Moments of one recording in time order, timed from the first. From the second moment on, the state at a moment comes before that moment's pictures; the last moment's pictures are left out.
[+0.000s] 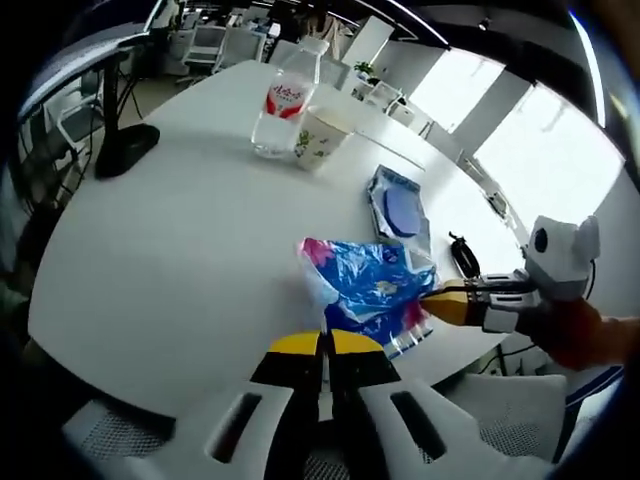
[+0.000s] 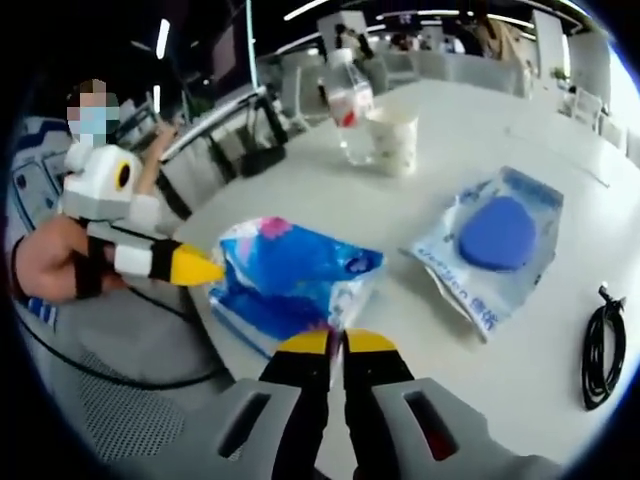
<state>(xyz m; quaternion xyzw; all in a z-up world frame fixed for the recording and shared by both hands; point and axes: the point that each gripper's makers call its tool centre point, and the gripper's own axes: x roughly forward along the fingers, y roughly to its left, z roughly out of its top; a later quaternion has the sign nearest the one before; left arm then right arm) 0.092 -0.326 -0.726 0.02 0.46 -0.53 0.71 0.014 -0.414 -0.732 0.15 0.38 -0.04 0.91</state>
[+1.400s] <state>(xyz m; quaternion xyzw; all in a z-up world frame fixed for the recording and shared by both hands) 0.025 -0.487 -0.689 0.11 0.38 -0.65 0.65 -0.075 -0.548 -0.712 0.17 0.35 -0.16 0.91</state>
